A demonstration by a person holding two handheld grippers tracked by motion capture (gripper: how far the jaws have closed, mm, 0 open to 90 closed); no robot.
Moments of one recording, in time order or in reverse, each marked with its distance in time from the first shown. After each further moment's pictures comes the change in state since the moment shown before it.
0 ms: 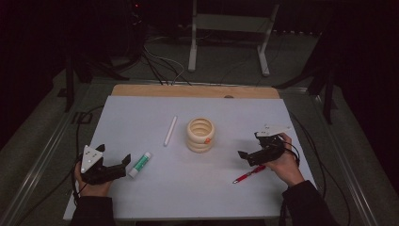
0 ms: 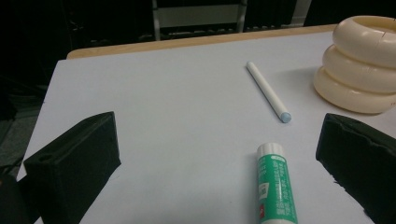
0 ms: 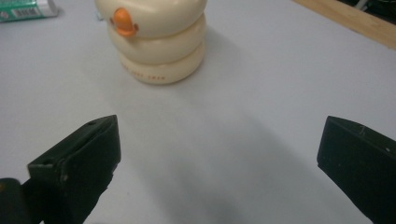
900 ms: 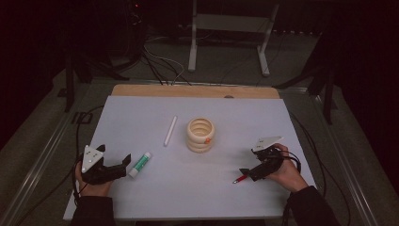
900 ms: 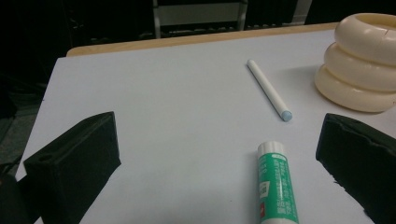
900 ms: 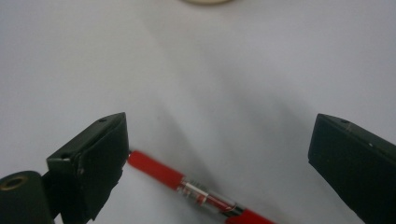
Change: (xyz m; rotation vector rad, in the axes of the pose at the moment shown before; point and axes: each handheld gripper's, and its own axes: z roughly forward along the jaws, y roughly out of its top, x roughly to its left) left arm 0.000 -0.001 0.001 0.009 0.002 0.000; right arm 0.010 -0.030 0.009 0.188 0.127 -0.092
